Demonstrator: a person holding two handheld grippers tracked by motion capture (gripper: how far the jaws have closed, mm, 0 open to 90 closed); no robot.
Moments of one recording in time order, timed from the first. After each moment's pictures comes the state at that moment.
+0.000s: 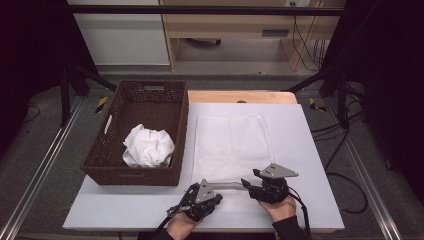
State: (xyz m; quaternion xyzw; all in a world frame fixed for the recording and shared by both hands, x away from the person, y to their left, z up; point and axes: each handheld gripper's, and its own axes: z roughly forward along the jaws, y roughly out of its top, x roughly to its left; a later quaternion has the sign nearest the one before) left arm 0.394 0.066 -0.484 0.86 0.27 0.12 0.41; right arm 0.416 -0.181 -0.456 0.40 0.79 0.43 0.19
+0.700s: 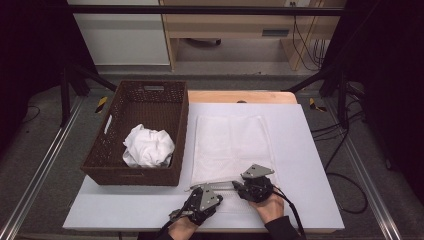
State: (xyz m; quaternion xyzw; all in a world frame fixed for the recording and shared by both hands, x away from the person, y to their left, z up) left arm 0.385 0.061 -0.489 0.87 0.25 0.16 0.40; right arm 0.432 -0.148 -0.480 0.37 0.83 0.36 0.19
